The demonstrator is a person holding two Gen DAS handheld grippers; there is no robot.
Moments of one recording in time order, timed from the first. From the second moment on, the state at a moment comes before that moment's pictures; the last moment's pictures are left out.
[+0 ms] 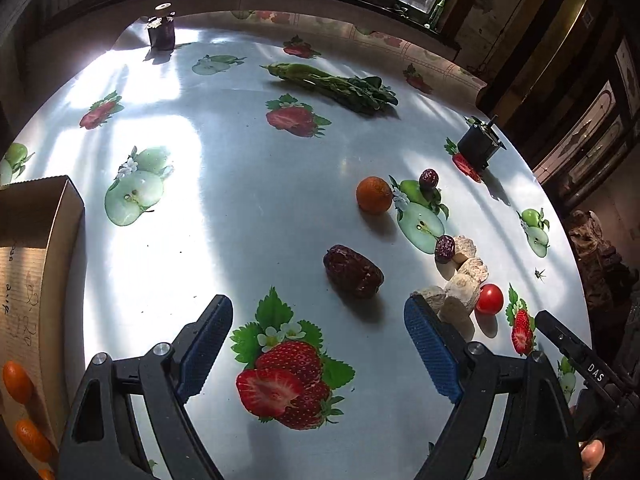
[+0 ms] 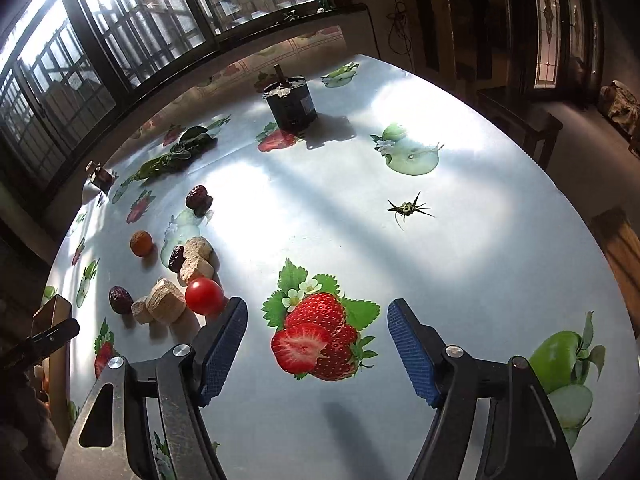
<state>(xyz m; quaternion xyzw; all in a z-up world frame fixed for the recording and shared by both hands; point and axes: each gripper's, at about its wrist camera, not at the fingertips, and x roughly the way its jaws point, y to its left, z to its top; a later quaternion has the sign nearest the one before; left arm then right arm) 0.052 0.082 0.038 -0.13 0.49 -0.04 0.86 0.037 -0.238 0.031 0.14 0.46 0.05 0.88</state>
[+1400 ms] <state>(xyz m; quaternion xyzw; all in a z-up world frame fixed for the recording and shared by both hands) -0.046 0.179 0.105 -0.08 0.41 0.01 0.91 0.009 -0.098 0.084 0.06 0.41 0.24 0.88</state>
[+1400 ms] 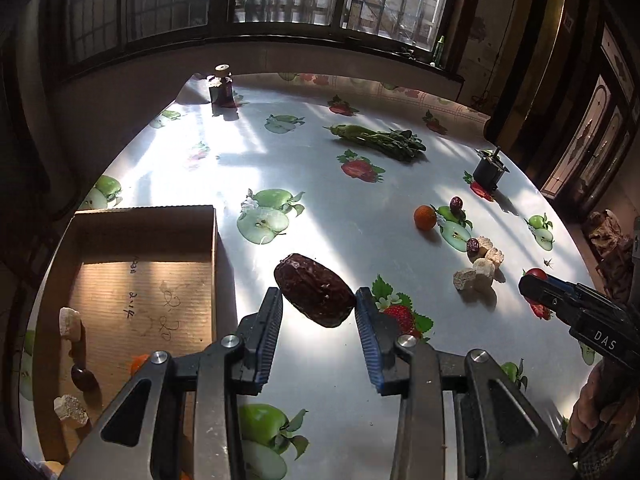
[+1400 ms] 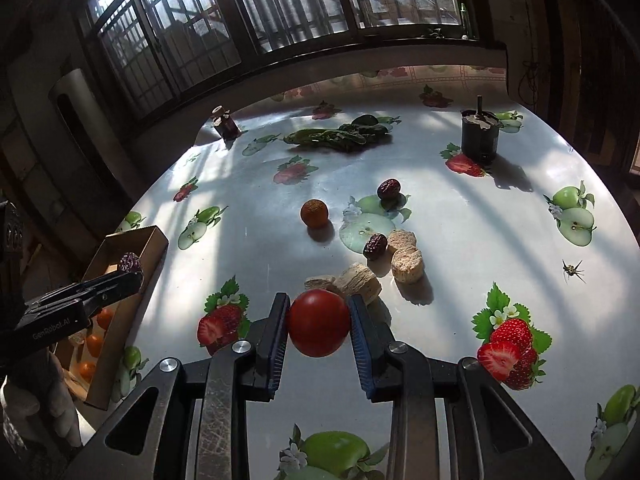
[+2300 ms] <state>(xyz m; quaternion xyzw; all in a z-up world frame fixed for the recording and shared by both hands) -0.036 0.384 0.034 -0.14 0.49 0.16 0.85 0.003 0.242 0.030 -0.10 0.49 0.38 0.78</state>
